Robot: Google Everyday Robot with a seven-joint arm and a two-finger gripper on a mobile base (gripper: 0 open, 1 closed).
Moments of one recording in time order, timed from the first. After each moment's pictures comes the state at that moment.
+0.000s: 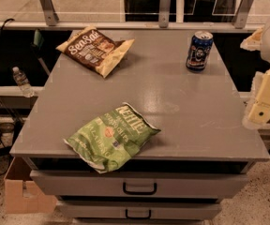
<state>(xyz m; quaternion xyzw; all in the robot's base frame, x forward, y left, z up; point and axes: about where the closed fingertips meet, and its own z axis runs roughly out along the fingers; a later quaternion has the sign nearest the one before) 0.438 -0.217 0.977 -0.60 0.78 -0.03 0.16</state>
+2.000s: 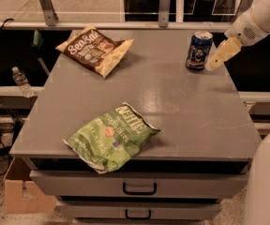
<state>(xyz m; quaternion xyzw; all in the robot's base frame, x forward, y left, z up) 0.697 -0.273 0.893 -0.47 0.83 0.08 0.29</state>
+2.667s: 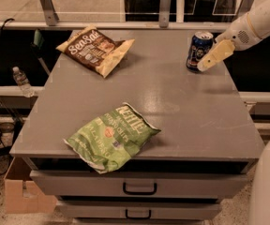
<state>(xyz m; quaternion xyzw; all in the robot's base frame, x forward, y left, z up) 0.692 -0.245 0.887 -0.45 0.82 0.16 0.31</state>
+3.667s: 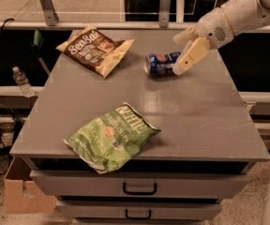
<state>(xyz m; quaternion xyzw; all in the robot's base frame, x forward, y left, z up) 0.624 -0.119 0.924 -0.56 0.71 0.30 0.31</state>
